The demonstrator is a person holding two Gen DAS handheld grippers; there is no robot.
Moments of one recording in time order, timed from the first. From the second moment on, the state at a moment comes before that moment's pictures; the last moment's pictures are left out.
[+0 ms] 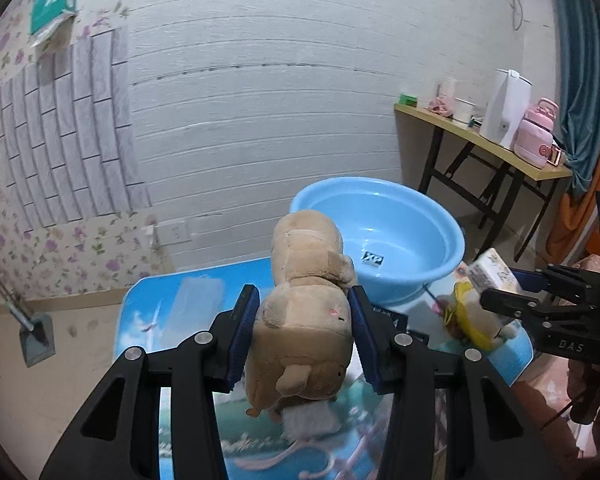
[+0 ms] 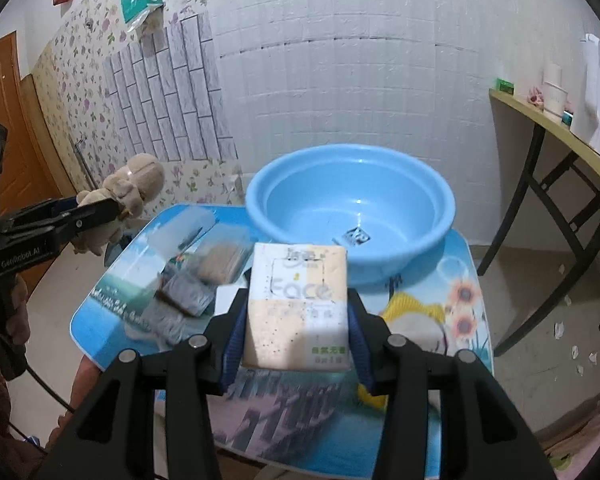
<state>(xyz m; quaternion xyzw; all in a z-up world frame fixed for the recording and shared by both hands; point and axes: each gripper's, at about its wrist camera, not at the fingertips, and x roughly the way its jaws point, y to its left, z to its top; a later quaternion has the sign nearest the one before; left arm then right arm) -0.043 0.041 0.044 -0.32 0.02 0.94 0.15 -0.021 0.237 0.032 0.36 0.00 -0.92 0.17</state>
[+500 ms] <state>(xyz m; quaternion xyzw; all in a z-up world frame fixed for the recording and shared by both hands) -0.110 0.108 0.025 -0.34 0.05 0.92 0.20 -0.084 0.256 0.022 0.35 -0.01 -0.93 0.15</state>
